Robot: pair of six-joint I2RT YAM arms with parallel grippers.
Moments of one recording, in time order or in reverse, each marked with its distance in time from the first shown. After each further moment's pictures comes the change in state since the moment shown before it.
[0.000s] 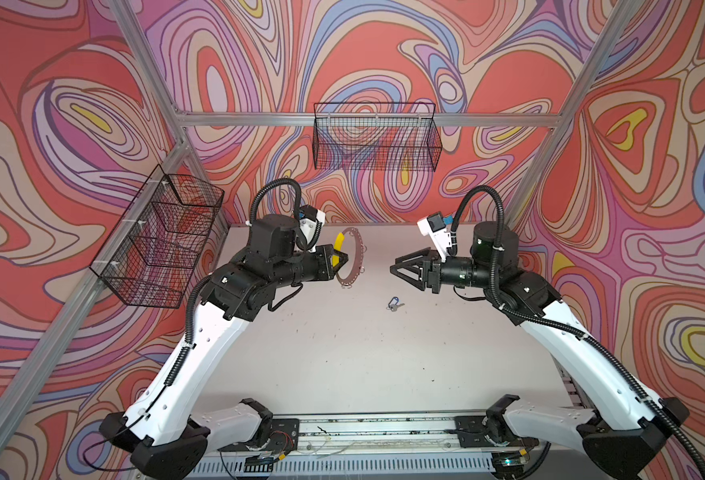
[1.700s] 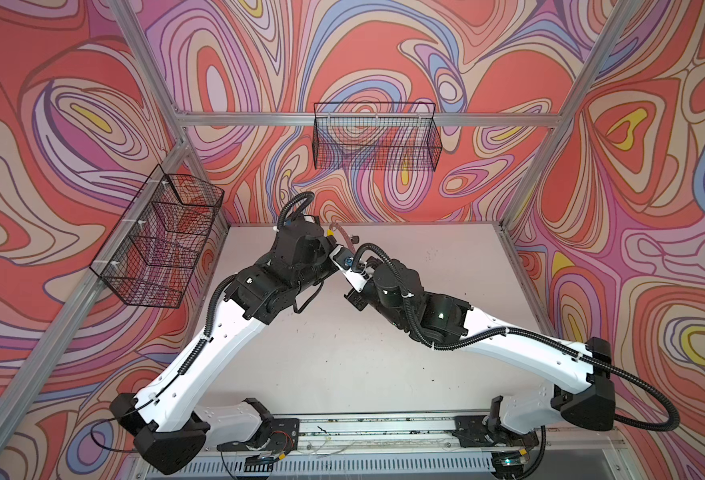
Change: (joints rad) left arm -0.129 0.035 -0.045 0.091 -0.411 -0.441; right arm 0.568 0.283 0.100 0.220 1.130 -0.574
